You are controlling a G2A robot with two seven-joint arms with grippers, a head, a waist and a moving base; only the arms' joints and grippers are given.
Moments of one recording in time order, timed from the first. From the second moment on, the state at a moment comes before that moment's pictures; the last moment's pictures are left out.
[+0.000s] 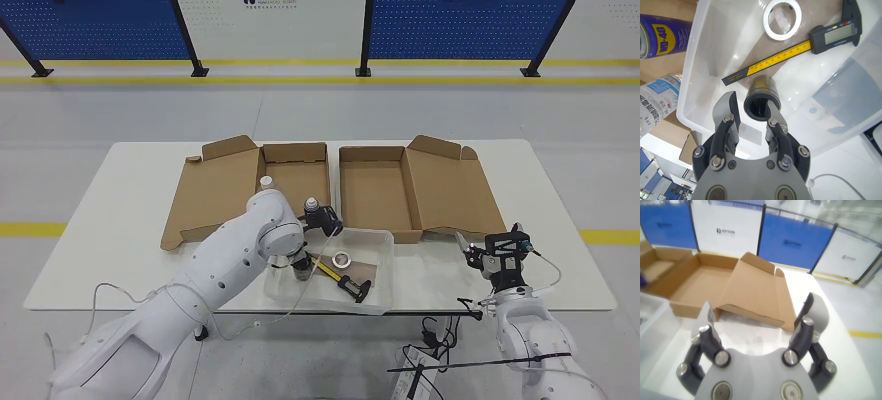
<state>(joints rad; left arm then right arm) 0.69 -1.25 -0.66 -1.37 0.87 -0.36 -1.45 -1.73 -1.15 1.60 -1.80 -1.33 0.00 0.00</state>
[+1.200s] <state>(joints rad) 0.69 -1.26 -0.64 -1.32 0.78 -0.37 -1.41 -1.73 -1.15 1.60 -1.80 -1.33 0.00 0.00</state>
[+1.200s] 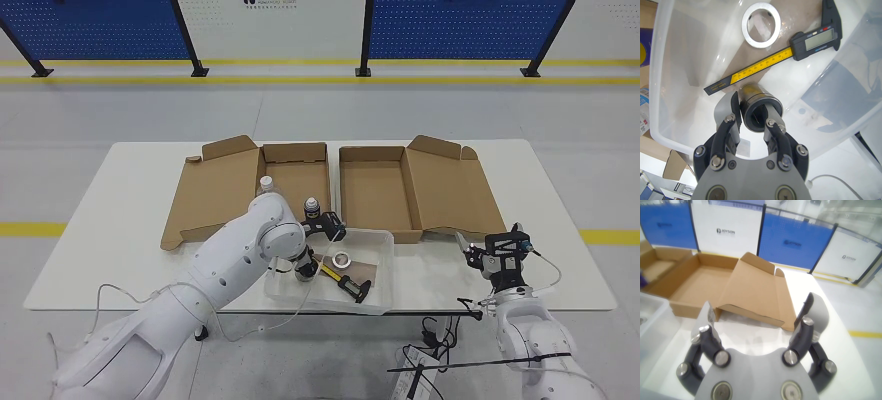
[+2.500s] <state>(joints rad) 0.70 -1.23 -0.72 -1.42 0.75 -0.37 -1.43 -1.73 -1.15 1.60 -1.80 -1.33 0.00 0.00</state>
